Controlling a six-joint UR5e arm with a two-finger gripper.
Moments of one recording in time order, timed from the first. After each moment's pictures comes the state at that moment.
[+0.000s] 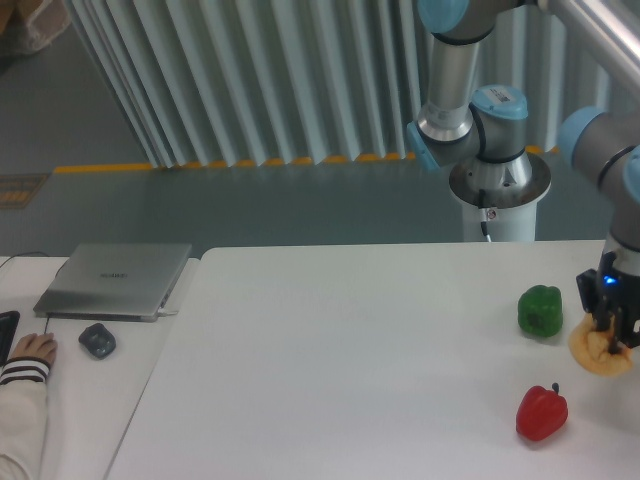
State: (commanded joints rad) arm 2.53 -1.96 -1.51 -1.12 1.59 1.32
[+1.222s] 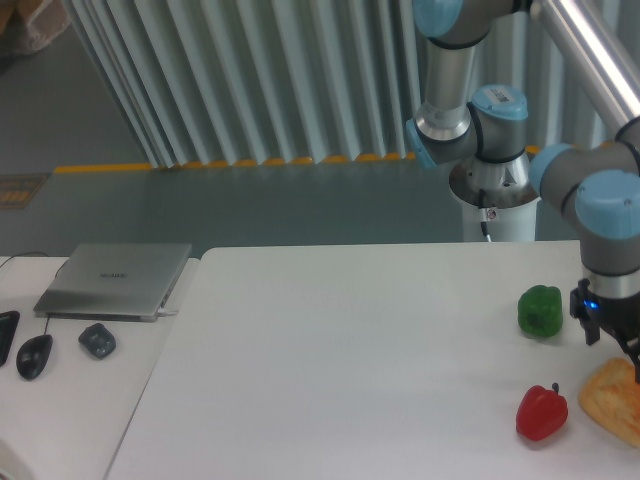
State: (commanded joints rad) arm 2.50 -1.91 -1.51 -1.16 1.71 1.32
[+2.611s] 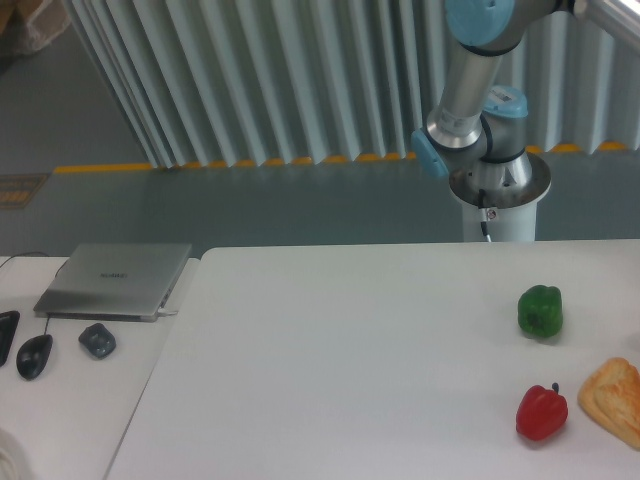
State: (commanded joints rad) arm 2.77 -2.04 -1.36 -0.96 1.69 1.51
